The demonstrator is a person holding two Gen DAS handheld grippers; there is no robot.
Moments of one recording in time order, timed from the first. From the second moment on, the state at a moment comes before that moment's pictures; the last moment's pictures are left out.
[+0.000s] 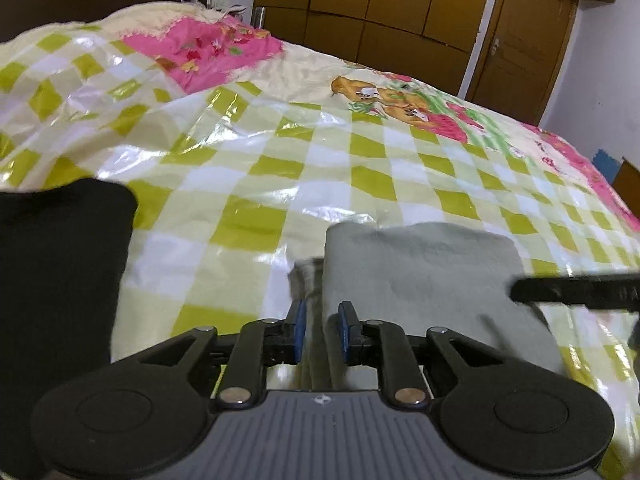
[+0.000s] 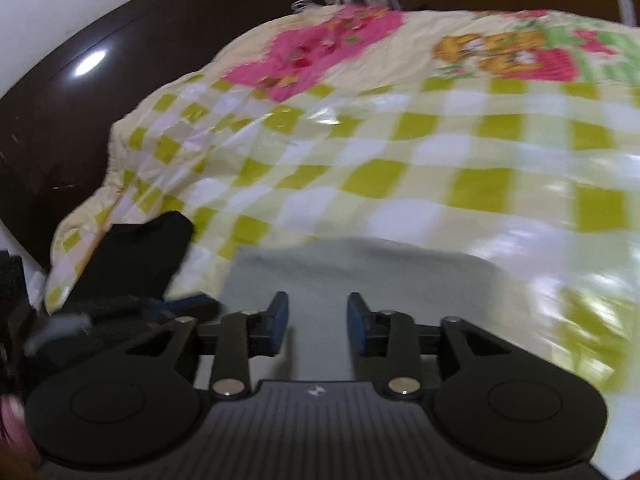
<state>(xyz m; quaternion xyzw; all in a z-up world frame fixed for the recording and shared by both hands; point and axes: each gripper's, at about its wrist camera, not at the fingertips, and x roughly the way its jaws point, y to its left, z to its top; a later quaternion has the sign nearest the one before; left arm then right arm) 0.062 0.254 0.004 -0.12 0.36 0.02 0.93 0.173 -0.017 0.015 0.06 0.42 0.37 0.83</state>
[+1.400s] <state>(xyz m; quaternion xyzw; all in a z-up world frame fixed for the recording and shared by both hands) 0.086 0.031 -0.004 0.04 0.42 -0.15 0.89 0.116 -0.222 0.004 0.12 0.46 0.15 0.87</state>
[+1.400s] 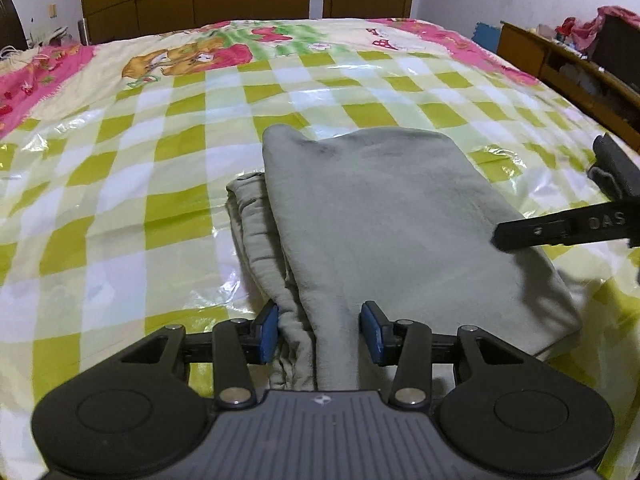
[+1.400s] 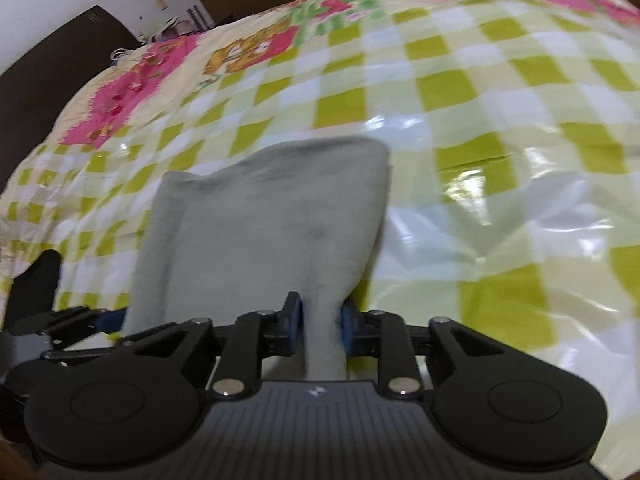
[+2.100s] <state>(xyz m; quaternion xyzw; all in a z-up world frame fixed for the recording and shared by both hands) 0.079 0.023 0.000 0.06 0.42 -0.13 0.90 0.096 -0.222 0.008 0.11 0.45 0.14 0.88</state>
